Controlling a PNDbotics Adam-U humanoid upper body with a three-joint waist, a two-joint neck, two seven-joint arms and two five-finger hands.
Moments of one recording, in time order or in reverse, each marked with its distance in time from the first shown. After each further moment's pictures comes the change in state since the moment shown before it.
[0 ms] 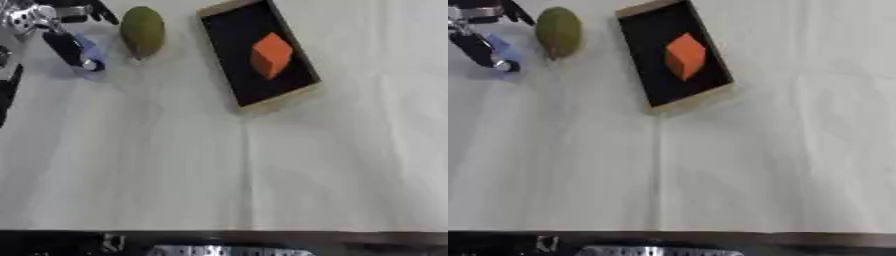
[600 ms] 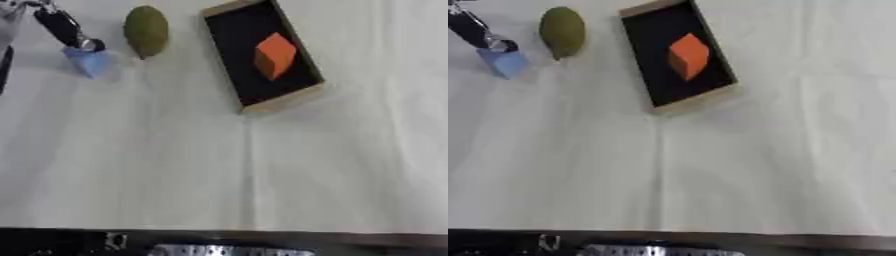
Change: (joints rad) left arm -0.012 0.040 0.006 -0.107 0.033 0.005 -0.041; right arm 0.008 0.000 0.002 0.000 0.000 0.001 -0.001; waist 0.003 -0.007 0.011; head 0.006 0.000
